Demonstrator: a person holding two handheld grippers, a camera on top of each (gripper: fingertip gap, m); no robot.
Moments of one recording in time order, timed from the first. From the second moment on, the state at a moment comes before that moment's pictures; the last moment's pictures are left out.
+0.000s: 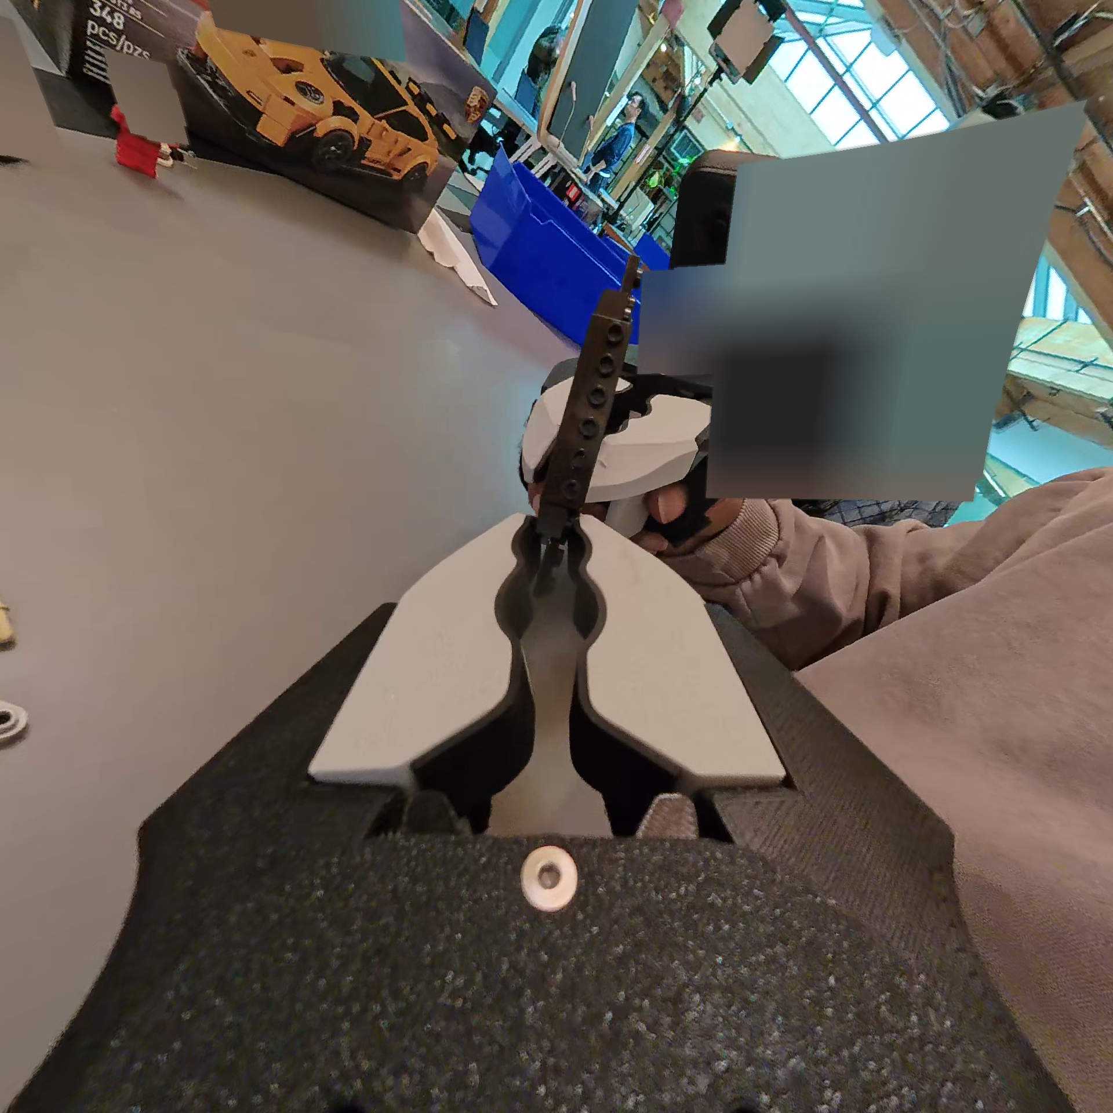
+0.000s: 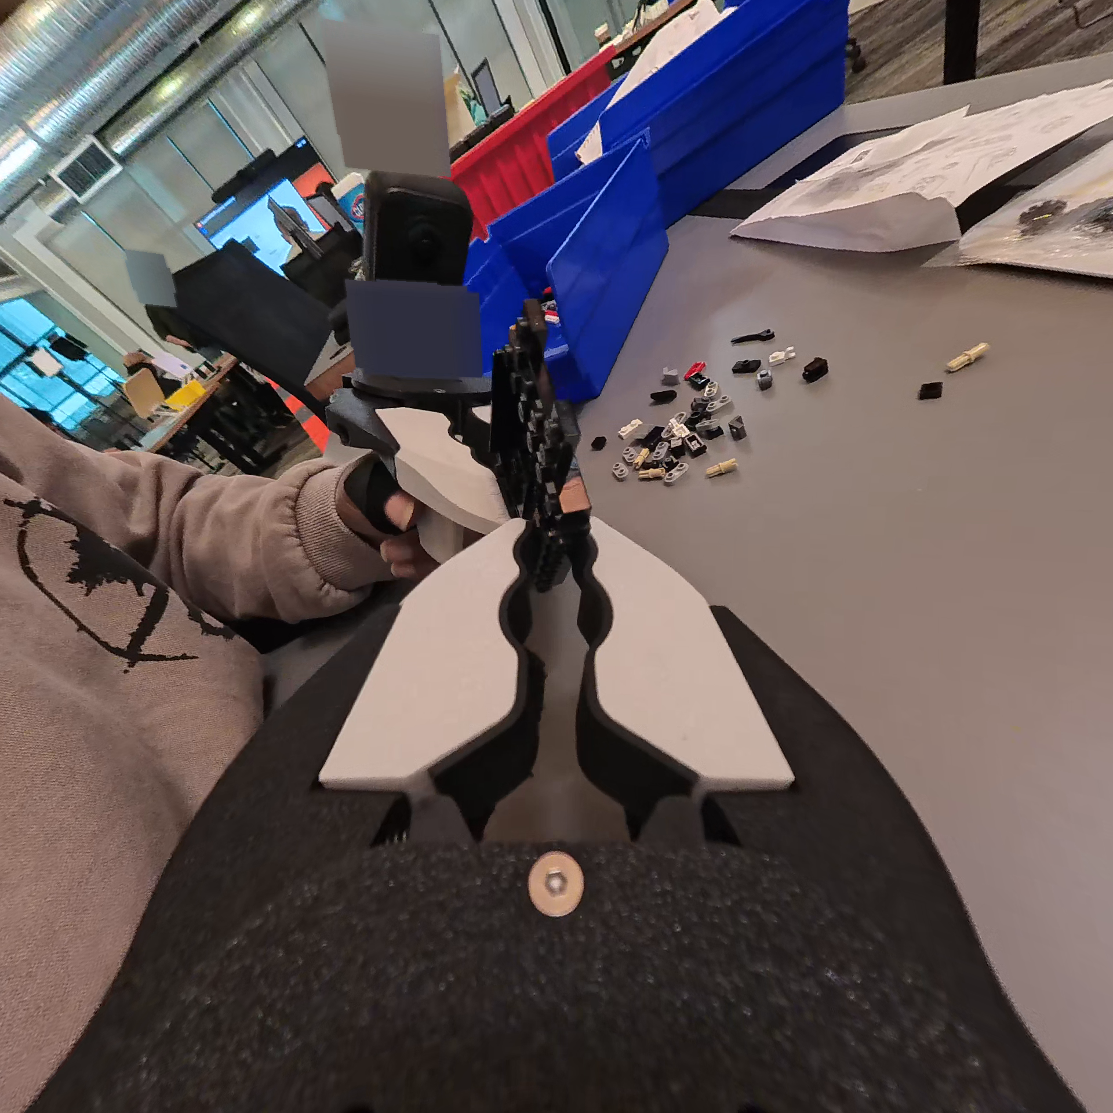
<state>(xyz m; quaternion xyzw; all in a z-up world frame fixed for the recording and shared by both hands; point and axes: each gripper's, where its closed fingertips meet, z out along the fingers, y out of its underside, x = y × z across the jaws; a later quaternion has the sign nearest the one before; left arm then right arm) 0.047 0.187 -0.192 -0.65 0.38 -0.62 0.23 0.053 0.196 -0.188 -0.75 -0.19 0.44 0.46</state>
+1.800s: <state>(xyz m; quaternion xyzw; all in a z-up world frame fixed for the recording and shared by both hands) 0.052 0.184 -0.176 -0.63 0.34 -0.66 0.23 0.057 0.198 -0.164 -0.71 -0.21 0.38 0.55</state>
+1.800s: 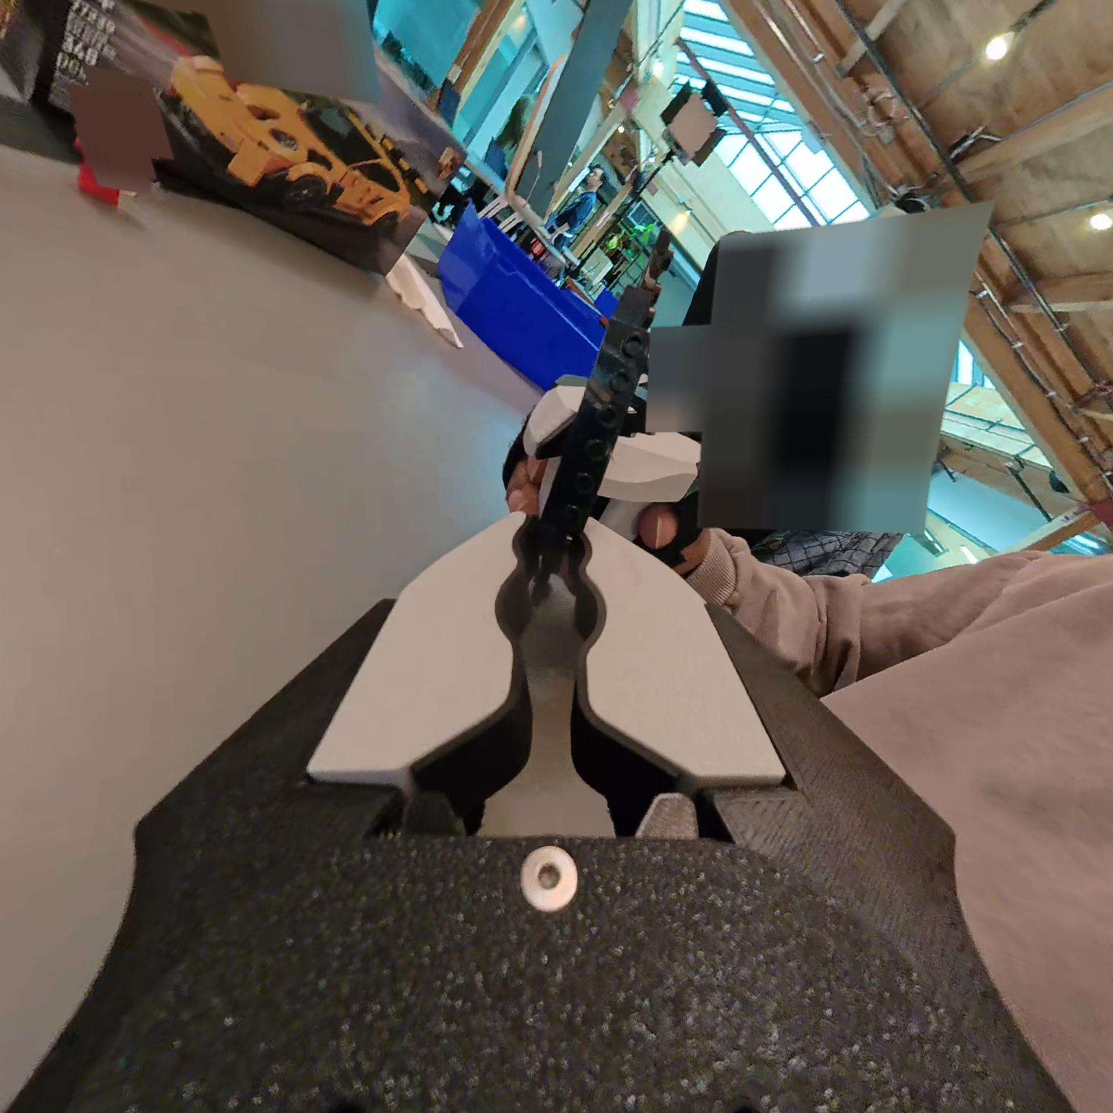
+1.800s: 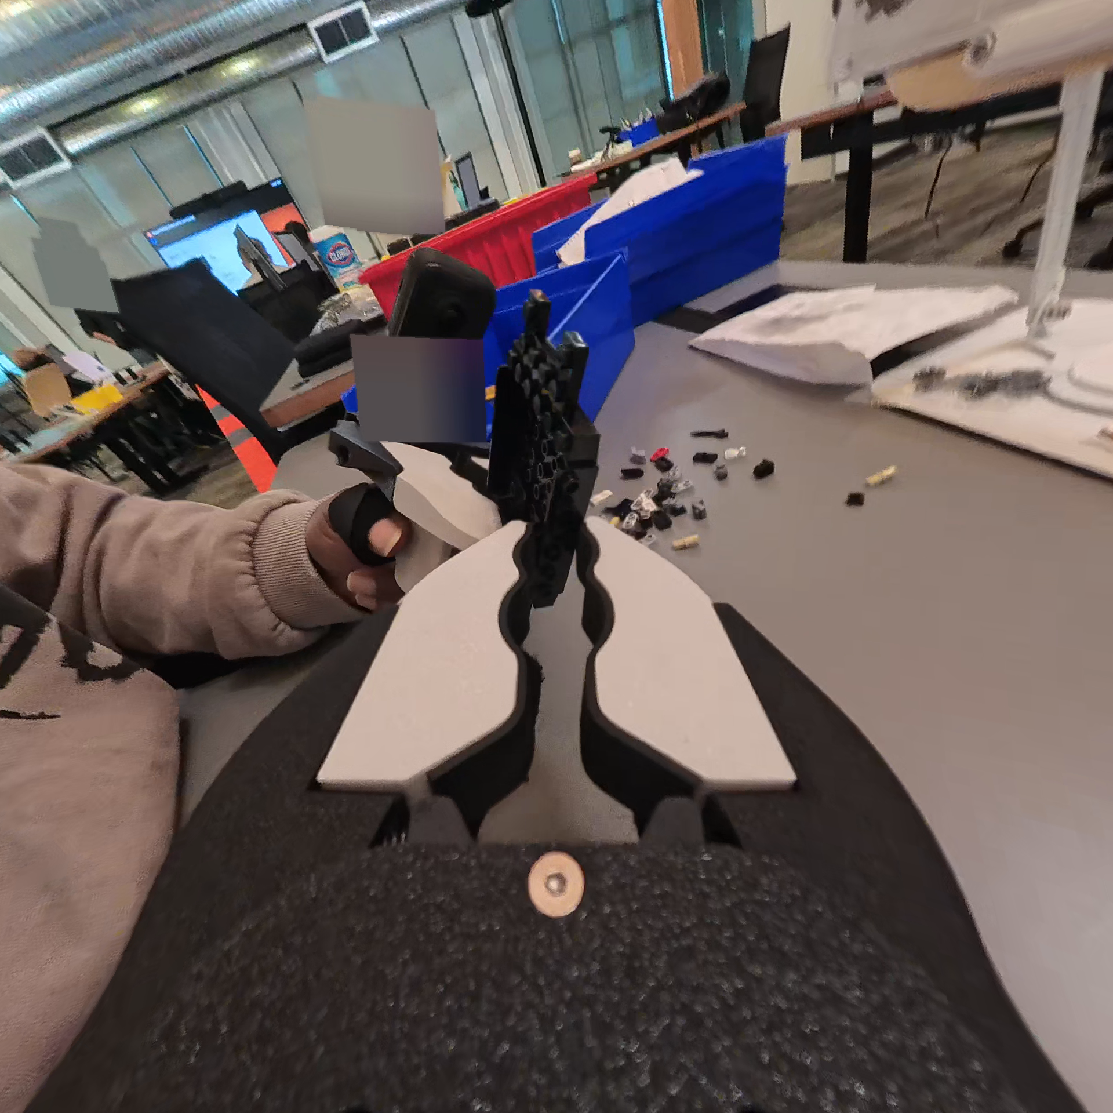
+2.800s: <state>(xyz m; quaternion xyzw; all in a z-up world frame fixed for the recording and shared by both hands) 0.065 0.182 -0.183 -0.65 0.37 -0.61 0.25 0.067 0.200 -0.172 -0.73 -0.20 0.40 0.52</state>
